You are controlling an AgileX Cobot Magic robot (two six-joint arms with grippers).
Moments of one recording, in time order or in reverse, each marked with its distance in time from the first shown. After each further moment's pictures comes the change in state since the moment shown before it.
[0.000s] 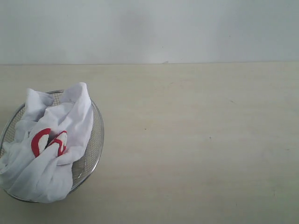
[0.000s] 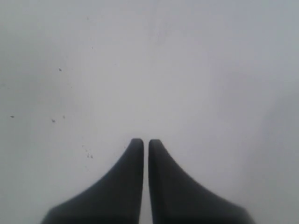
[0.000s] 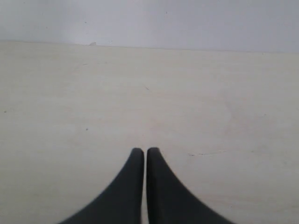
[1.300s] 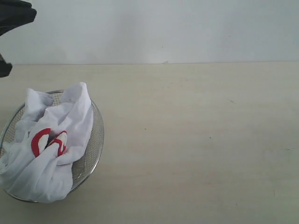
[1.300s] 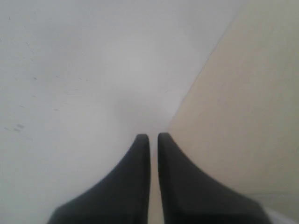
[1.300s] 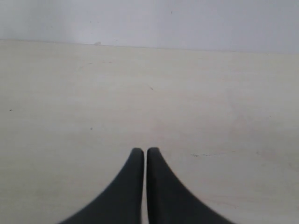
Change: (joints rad) left arm -0.002 0.722 -0.472 1.381 -0.077 -0.458; right arm 0.015 0.000 0.000 0.000 0.000 0.000
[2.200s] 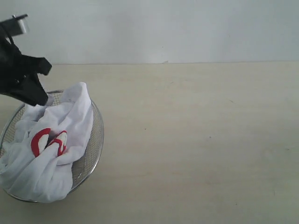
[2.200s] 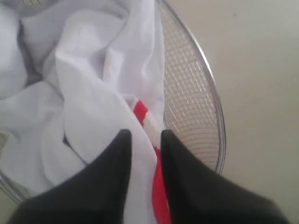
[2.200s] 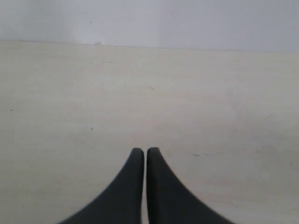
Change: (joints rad) left arm 0.012 0.571 -0.442 -2.095 1.538 1.207; right arm 0.001 0.000 0.000 0.002 0.000 0.000
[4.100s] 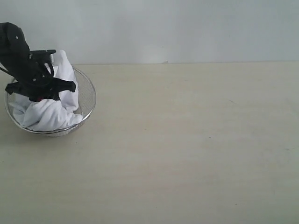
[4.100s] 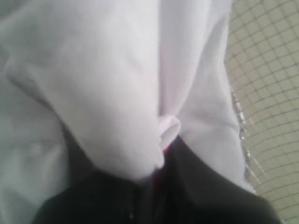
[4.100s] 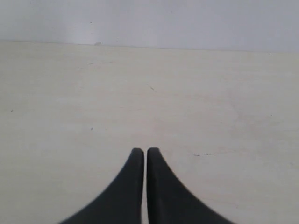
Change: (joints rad) left arm 0.014 0.497 -0.279 0.237 -0.333 -0.202; right arm 0.000 0.000 0.000 0.004 0.000 0.000
